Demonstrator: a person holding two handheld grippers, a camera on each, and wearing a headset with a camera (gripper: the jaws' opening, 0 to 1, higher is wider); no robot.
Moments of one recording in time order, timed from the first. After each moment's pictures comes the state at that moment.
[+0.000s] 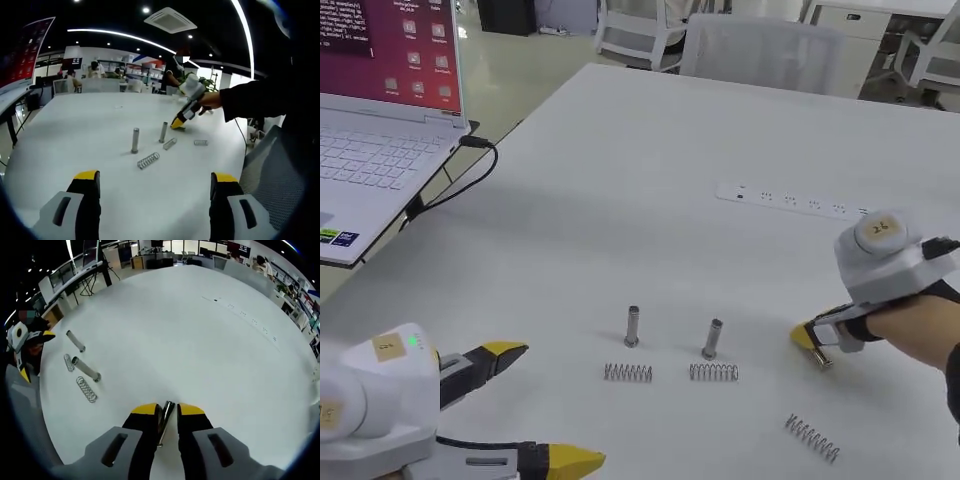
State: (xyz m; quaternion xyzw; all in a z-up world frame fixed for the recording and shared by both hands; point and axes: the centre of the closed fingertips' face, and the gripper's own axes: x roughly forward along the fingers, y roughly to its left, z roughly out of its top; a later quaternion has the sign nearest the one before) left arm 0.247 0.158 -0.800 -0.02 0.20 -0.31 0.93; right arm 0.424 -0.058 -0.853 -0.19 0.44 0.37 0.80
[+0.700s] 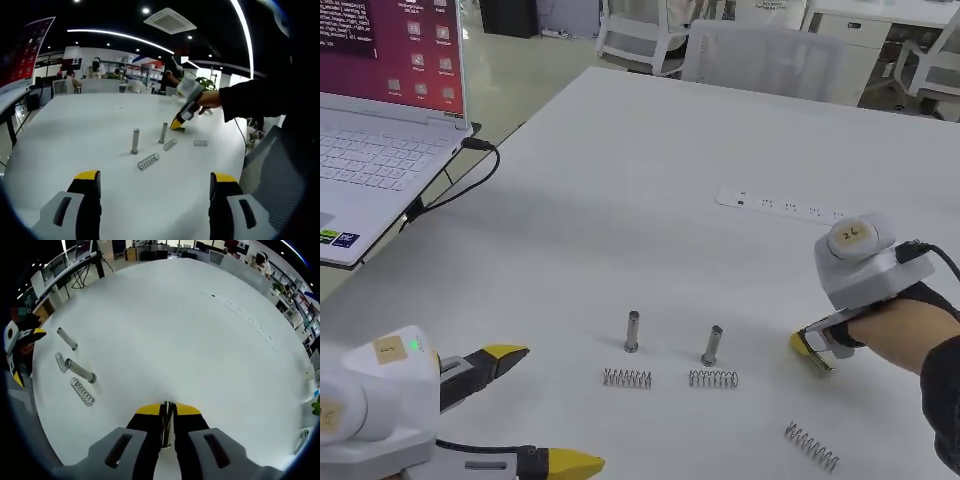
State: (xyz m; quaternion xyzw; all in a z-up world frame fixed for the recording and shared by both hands) left arm 0.249 0.159 -0.800 -0.02 0.20 -0.32 0.93; right arm 0.419 -0.055 -0.854 -0.22 0.46 0.33 0.80
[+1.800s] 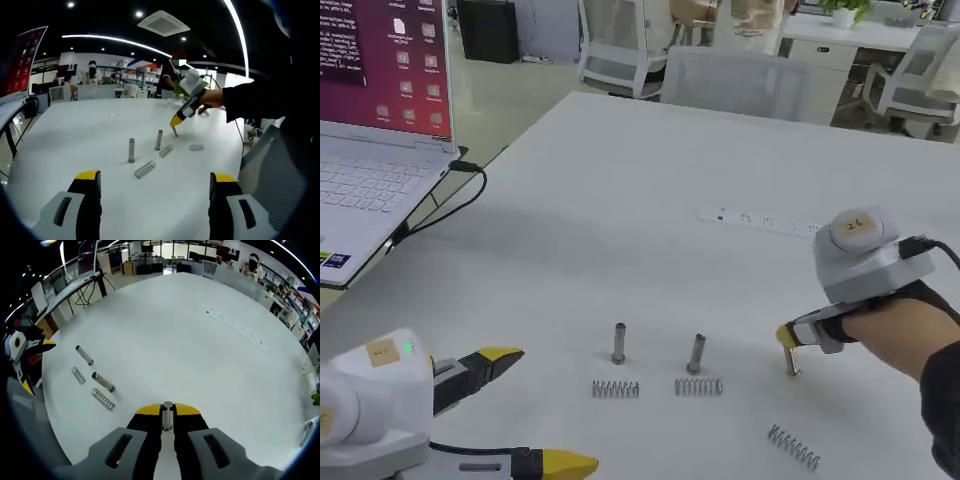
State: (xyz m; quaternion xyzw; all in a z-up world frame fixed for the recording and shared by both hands) left arm 0.247 0.152 -0.782 -0.01 0.18 -0.33 0.93; right arm 0.403 -0.051 -0.813 -0.18 0.42 0.33 0.83
